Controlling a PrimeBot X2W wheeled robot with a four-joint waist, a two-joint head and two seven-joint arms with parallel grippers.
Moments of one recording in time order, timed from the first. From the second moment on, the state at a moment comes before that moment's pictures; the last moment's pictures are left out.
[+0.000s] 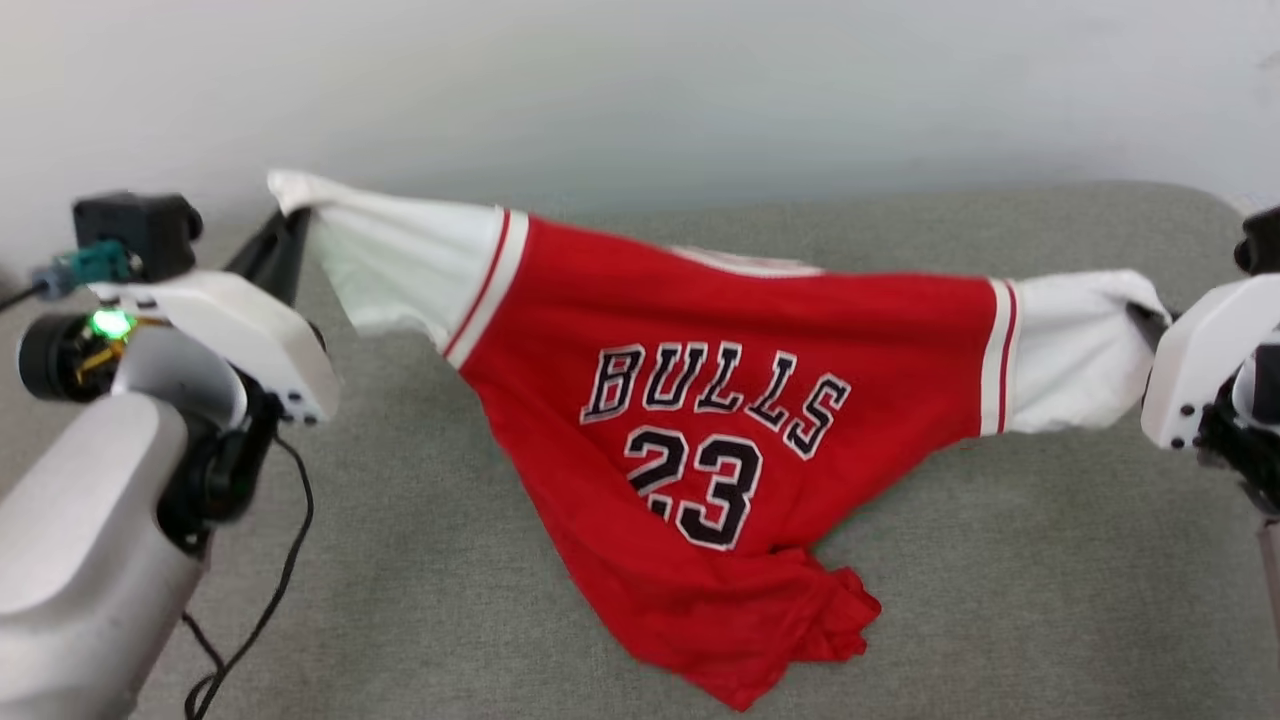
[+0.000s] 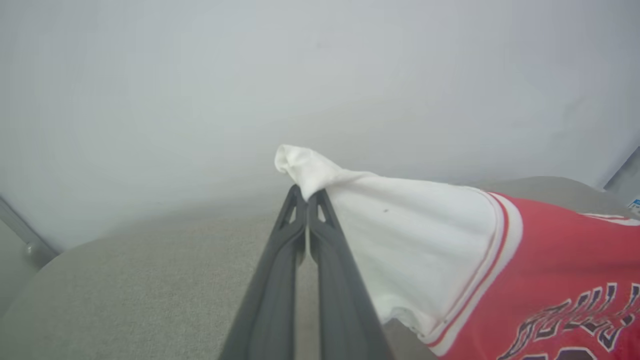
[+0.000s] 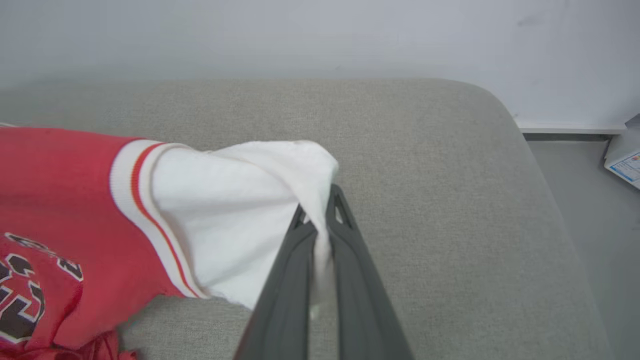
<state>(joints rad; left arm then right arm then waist) -0.62 0.65 -0.57 0.19 -0.86 0.21 0.08 -0.54 -0.33 -0.02 0.40 0.32 0.13 0.59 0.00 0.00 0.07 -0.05</state>
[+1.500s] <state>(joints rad) -1.53 0.54 -0.44 0.72 -0.74 0.00 -0.25 -1.43 -0.28 0.20 0.61 0.23 0.13 0.03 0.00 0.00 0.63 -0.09</state>
